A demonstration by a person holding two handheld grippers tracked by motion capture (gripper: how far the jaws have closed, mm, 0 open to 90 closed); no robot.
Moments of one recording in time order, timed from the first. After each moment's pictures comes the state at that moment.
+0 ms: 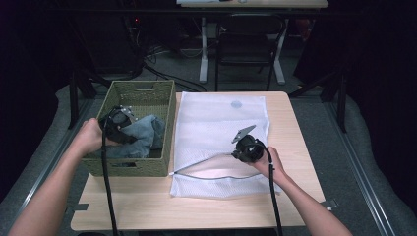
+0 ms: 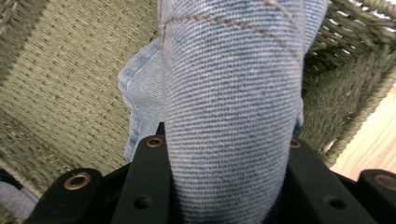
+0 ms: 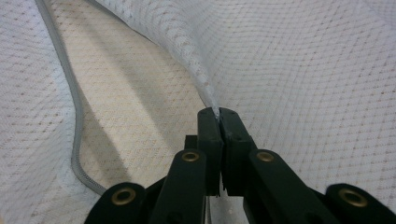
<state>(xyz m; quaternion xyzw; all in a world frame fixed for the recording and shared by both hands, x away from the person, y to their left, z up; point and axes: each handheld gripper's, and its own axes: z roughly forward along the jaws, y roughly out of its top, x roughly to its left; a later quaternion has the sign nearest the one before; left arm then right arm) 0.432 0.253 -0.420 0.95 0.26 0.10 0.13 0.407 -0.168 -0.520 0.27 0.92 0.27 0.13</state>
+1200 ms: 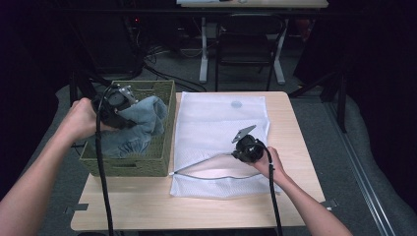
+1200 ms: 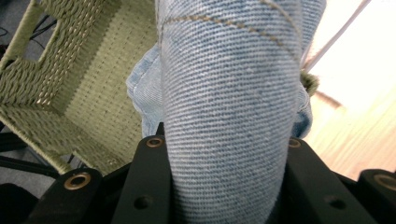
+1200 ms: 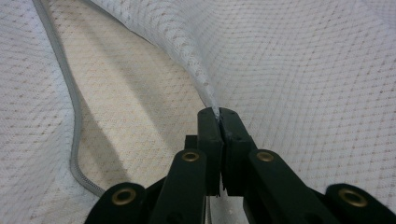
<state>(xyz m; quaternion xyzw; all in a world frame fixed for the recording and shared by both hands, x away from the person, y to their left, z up) 0.405 0.220 -0.327 0.95 0.25 0.15 0.13 0.406 -0.168 -0.520 0.27 0.91 0.27 0.13</state>
